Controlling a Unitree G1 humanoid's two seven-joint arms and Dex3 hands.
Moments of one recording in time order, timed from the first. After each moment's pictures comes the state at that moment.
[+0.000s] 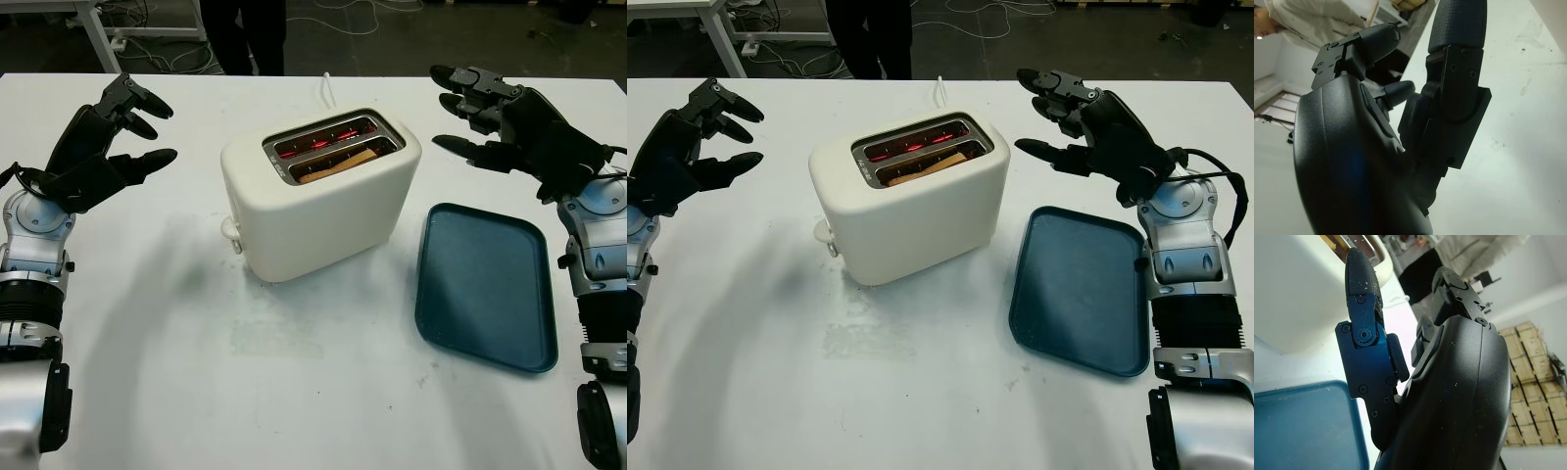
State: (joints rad) left arm -0.70 0.62 0.09 0.78 0.08 -0.55 -0.32; right arm -0.62 -0.56 -0.06 0.27 -0.01 0.00 0.50
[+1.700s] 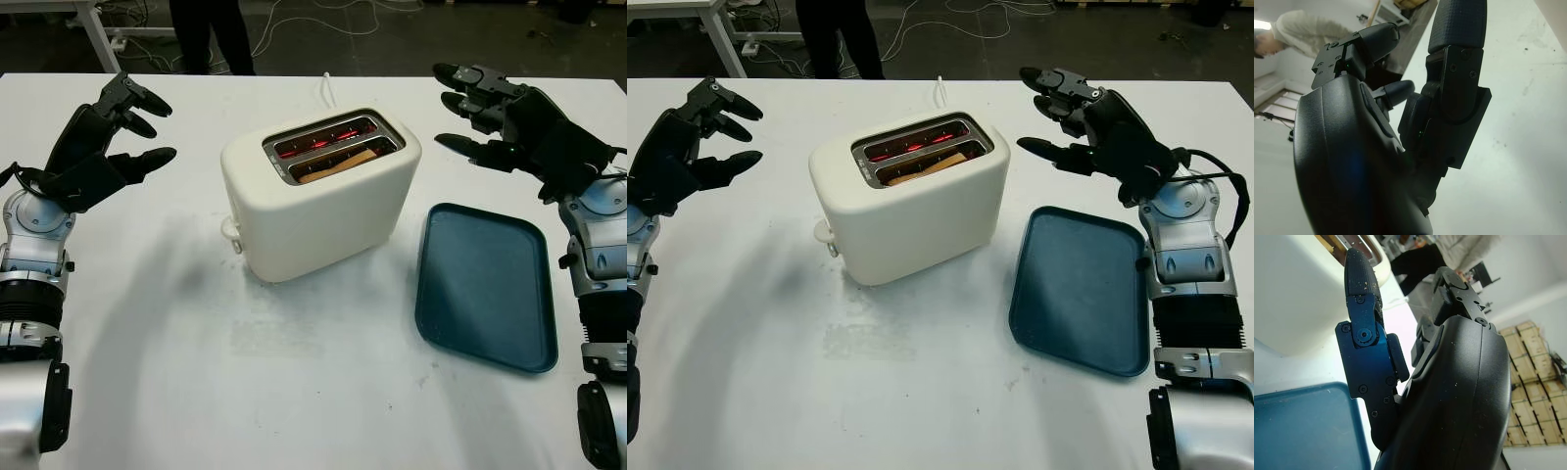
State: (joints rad) left arm -0.70 0.62 0.09 0.77 0.10 -0.54 -0.30; right arm -0.62 -0.56 -0.07 0.28 0.01 0.00 0.50
